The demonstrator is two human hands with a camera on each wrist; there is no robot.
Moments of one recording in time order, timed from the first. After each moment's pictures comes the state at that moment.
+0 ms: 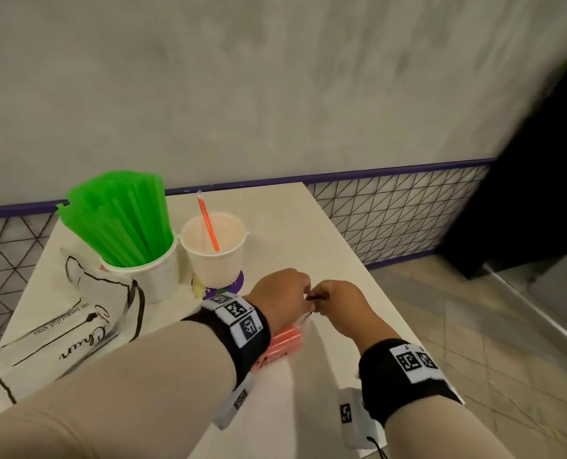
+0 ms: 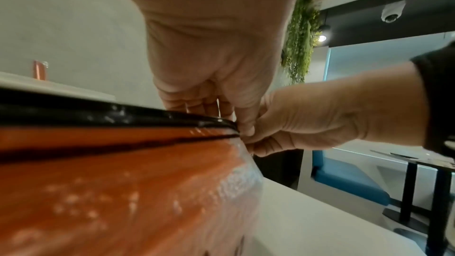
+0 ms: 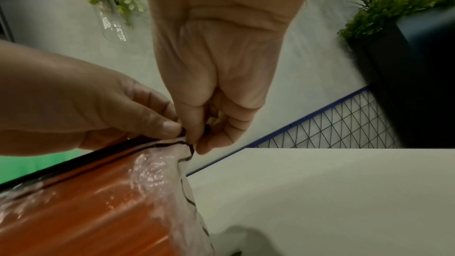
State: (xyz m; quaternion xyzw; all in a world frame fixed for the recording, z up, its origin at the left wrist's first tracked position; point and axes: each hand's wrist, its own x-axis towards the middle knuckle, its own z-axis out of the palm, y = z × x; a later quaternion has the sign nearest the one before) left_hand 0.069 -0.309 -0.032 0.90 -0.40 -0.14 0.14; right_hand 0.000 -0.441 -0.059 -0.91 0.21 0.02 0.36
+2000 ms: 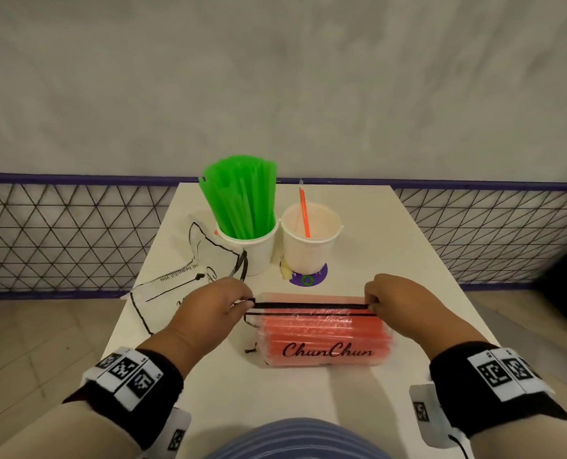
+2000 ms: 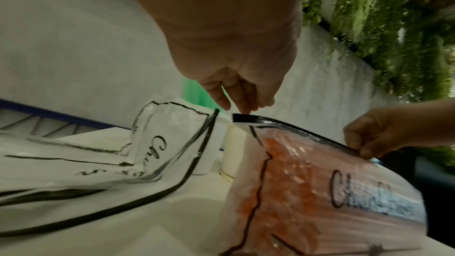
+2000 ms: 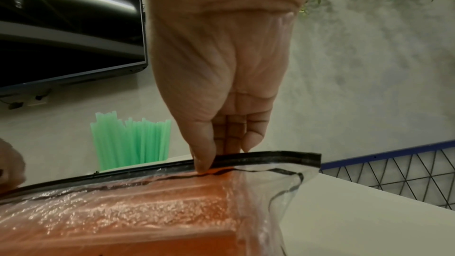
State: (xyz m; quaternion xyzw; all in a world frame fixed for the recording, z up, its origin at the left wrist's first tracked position) left_hand 0.062 -0.048 -0.064 0.93 -0.24 0.03 0.29; right_hand 0.016 -0.375 -0.025 -1.00 -0.01 0.09 0.04
